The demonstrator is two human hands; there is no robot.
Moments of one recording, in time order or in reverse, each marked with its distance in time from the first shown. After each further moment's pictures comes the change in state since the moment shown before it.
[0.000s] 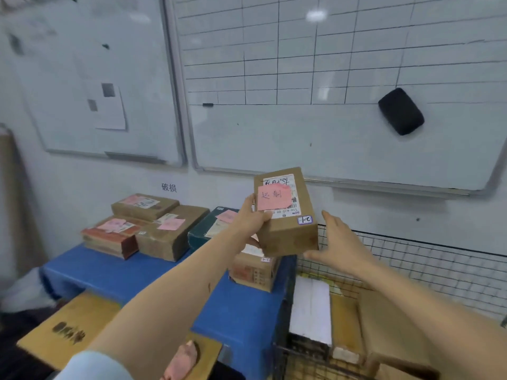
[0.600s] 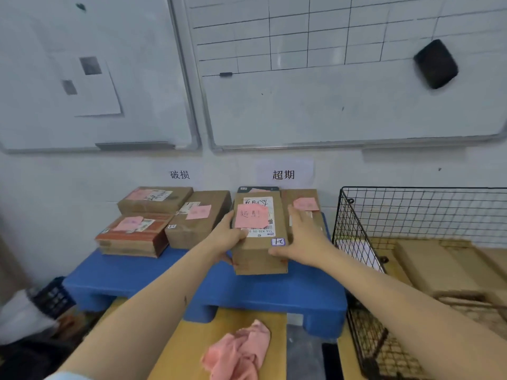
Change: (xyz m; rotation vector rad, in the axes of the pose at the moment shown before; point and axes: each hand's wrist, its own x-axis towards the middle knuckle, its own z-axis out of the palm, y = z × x) left_hand 0.013 -0.099 -0.208 0.141 -0.181 -0.100; right_hand 0.016 -0.195 0.138 0.110 -0.037 0.104
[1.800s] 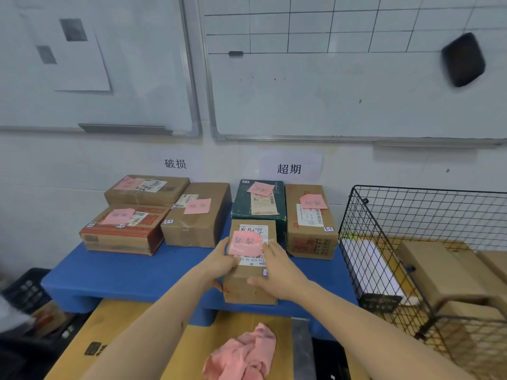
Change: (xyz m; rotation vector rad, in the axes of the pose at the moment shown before) left_hand 0.046 -0.074 -0.032 0.123 -0.118 -0.172; right_hand 0.031 -0.013 0.115 -0.061 -0.216 0.004
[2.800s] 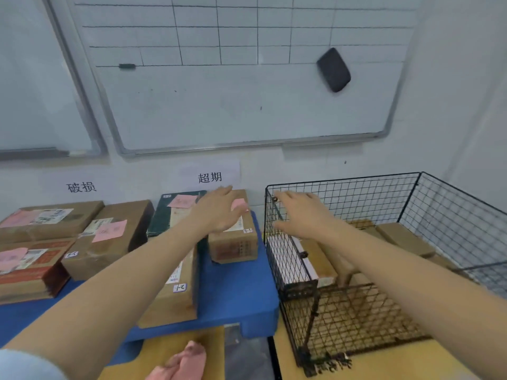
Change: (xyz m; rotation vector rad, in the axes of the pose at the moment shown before) left_hand -0.009 0.174 0.119 1.078 0.147 0.777; right_hand -0.085 0.122 -0.193 -0.484 0.276 0.148
